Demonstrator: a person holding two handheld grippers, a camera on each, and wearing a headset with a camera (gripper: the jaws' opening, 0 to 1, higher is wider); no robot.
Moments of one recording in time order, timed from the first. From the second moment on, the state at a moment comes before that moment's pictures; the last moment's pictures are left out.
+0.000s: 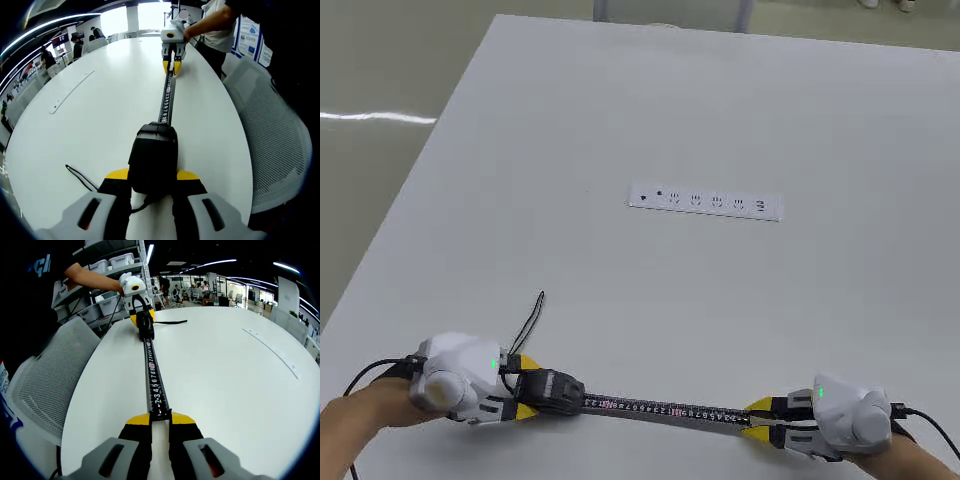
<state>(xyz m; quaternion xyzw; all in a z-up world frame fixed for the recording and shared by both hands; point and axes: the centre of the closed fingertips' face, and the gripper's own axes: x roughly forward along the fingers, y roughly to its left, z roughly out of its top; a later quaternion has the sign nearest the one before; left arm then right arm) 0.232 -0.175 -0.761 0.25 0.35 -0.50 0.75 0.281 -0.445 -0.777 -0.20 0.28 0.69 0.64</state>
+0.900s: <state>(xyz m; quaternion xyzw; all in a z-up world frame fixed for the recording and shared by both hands) 0.233 -0.175 -0.760 0.26 0.35 -0.49 0.75 0.284 -0.445 -0.787 -0.25 0.28 0.66 0.65</state>
